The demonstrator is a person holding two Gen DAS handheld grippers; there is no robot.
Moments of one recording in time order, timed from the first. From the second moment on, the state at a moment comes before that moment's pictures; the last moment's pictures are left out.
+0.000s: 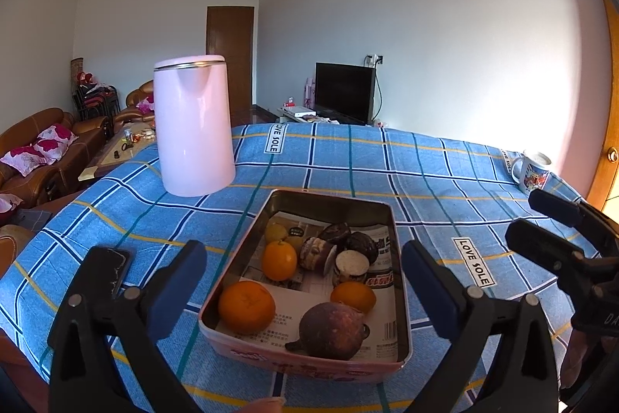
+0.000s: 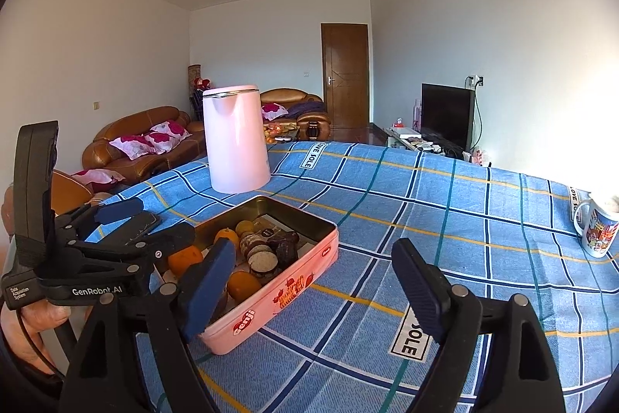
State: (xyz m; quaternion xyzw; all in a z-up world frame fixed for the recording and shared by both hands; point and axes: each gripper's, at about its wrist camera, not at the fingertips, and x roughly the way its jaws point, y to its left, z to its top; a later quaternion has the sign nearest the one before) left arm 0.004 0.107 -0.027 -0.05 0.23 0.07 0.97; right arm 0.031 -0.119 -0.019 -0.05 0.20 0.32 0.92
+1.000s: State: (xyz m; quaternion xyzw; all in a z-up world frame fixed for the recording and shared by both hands) left arm 0.003 0.094 -0.021 -0.03 0.23 0.08 0.97; right arm 0.018 -0.145 -0.011 -0.03 0.18 0.31 0.93
